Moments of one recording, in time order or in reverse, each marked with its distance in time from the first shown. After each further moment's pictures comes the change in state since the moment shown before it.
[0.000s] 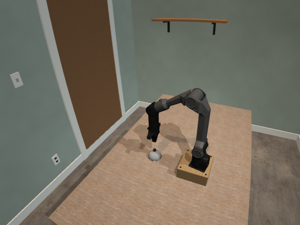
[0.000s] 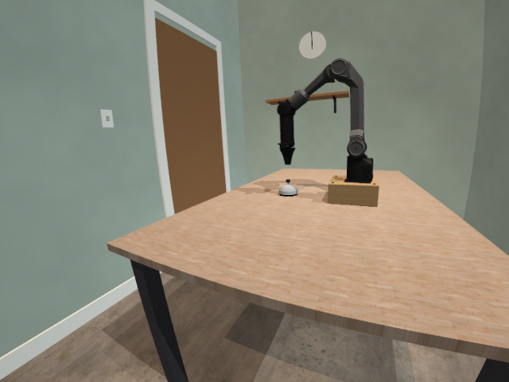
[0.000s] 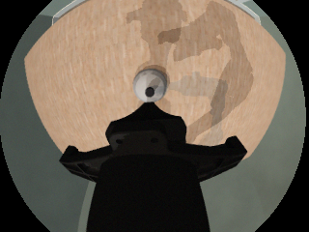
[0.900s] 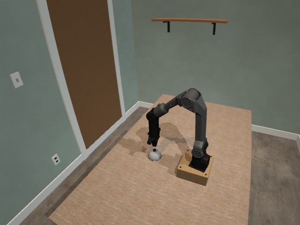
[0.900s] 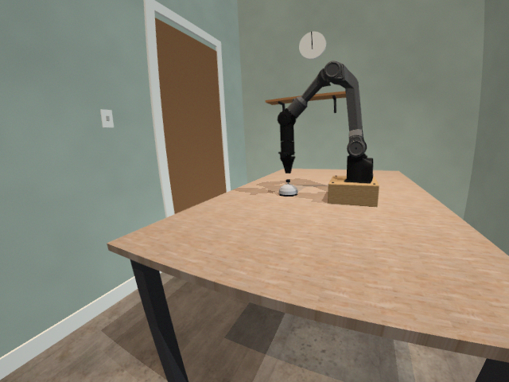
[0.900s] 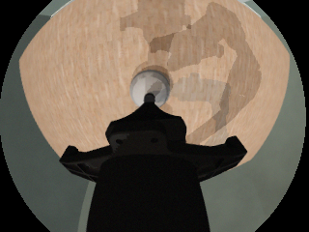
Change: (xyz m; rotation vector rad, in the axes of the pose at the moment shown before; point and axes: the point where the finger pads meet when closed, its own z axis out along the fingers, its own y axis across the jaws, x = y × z) arm 0.000 0.000 0.037 0.001 0.001 0.000
